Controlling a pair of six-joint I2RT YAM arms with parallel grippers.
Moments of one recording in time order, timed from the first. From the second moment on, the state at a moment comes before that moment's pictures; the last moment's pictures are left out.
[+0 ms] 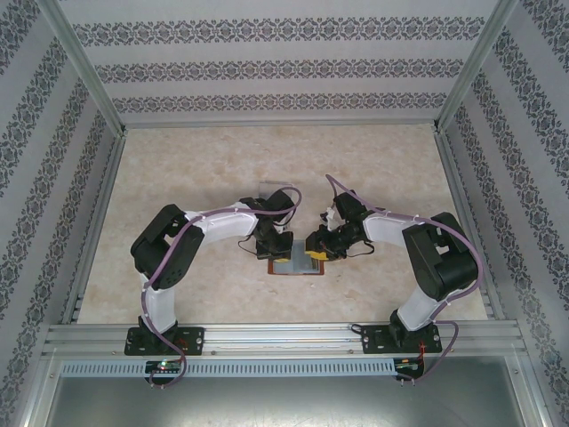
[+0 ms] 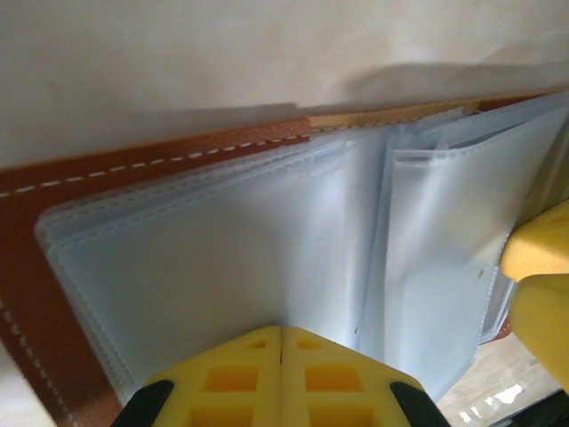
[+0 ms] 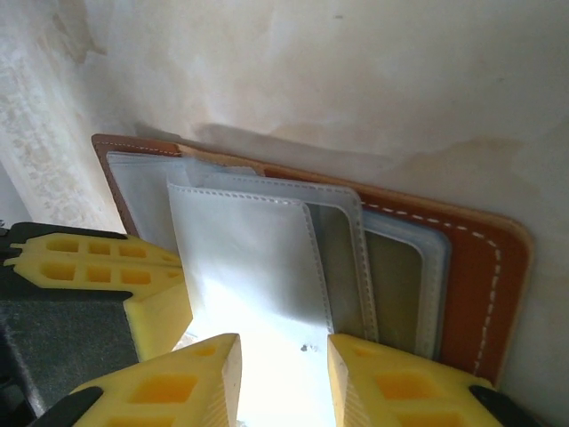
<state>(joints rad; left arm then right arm) -0.72 1.92 1.23 -0.66 0.38 -0.79 0.40 1.67 0.77 -0.34 -0.73 0.65</state>
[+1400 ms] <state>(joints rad) -0.70 1.87 1.10 -0.48 0.46 -0.87 0.42 1.64 0.78 -0.40 -0.70 0.66</state>
